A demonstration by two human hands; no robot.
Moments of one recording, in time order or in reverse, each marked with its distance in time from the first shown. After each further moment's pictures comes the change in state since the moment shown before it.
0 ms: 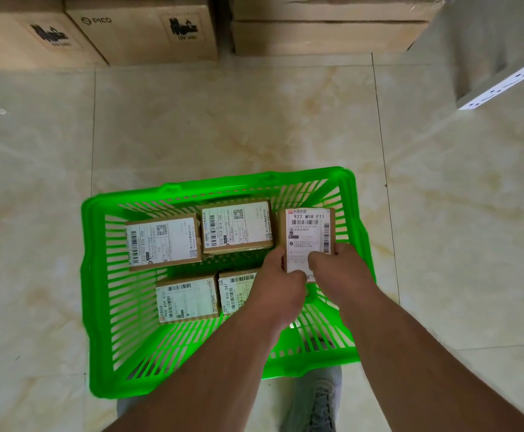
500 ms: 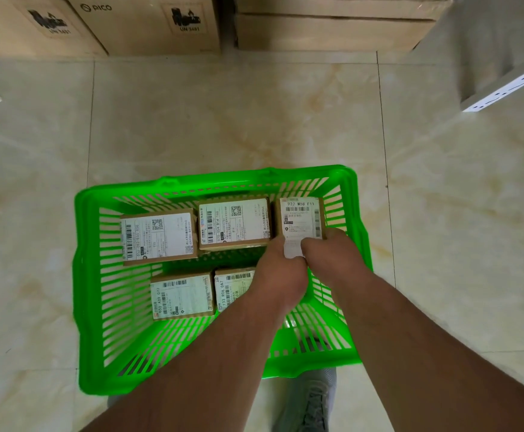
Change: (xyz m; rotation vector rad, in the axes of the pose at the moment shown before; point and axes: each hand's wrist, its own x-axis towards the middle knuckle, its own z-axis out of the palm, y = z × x) left_hand 0.021 0.004 0.011 -0.057 0.019 0.087; right_hand 0.025 -0.013 0.006 -0.038 -0.050 -0.101
